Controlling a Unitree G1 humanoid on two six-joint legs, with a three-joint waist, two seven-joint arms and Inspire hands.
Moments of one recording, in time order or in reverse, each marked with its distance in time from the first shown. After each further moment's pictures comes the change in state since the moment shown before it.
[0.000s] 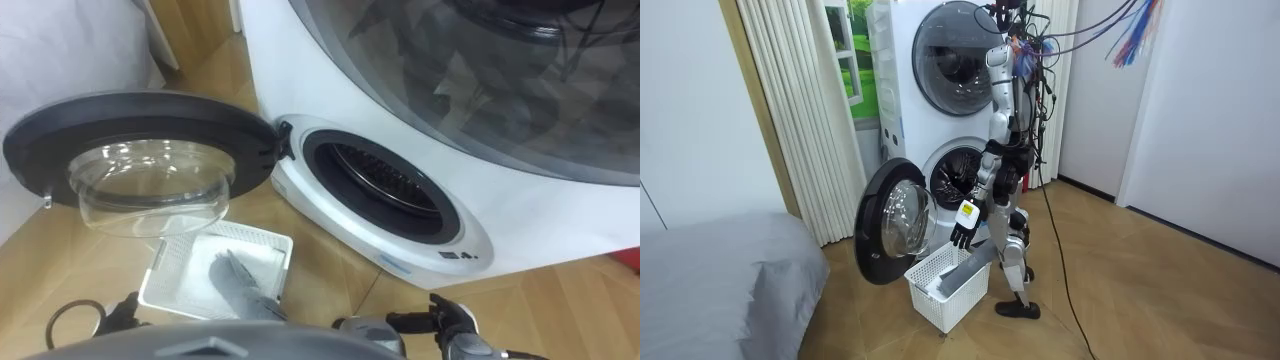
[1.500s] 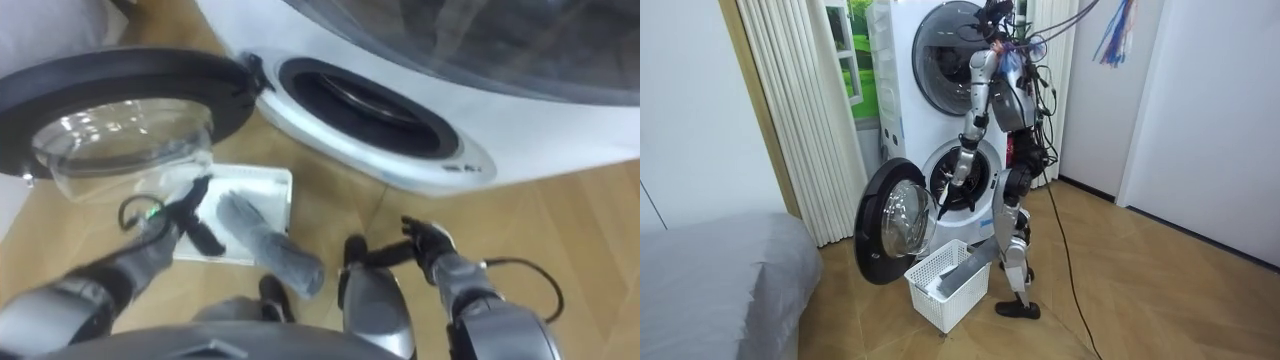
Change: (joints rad) left arm -0.510 -0.021 -0.356 0.152 0.371 -0.095 0.002; right arm -0.335 -0.001 0.114 0.072 -0.025 -0.037 0.076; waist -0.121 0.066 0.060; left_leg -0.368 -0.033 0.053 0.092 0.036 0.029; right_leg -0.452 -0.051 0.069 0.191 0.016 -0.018
